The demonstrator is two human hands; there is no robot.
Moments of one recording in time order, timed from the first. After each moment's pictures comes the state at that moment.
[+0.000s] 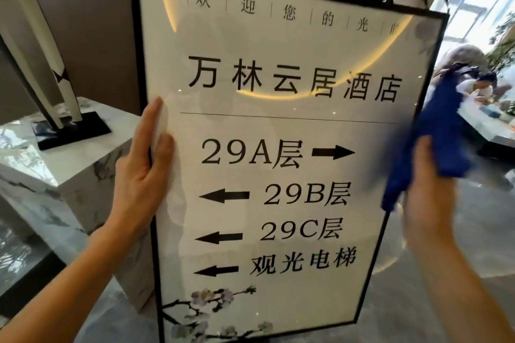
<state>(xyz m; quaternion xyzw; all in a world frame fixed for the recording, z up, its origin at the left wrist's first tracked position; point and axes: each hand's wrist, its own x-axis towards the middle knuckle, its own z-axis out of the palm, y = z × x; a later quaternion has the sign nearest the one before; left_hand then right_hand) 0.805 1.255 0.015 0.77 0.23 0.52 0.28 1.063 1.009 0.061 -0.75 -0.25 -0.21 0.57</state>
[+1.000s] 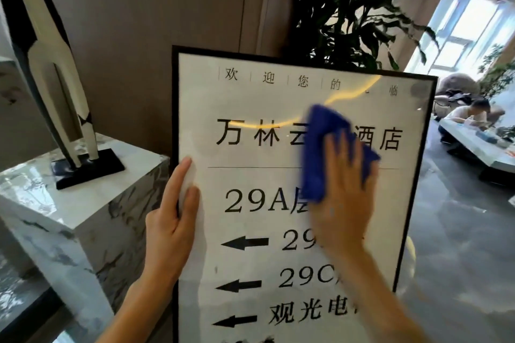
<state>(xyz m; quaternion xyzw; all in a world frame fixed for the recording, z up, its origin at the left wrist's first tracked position) 0.815 1.248 0.016 0.74 0.25 0.55 0.31 1.028 1.104 0.063 -0.78 -0.43 -0.38 0.26</state>
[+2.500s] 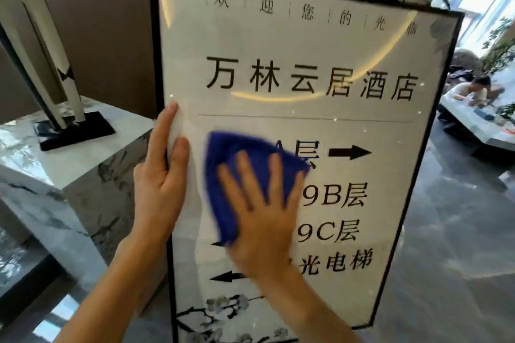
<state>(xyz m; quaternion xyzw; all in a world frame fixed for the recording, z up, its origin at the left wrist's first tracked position) 0.814 1.251 0.006 0.72 0.20 0.56 0.36 0.924 1.130 -0.041 -0.72 -0.55 -0.36 0.23</state>
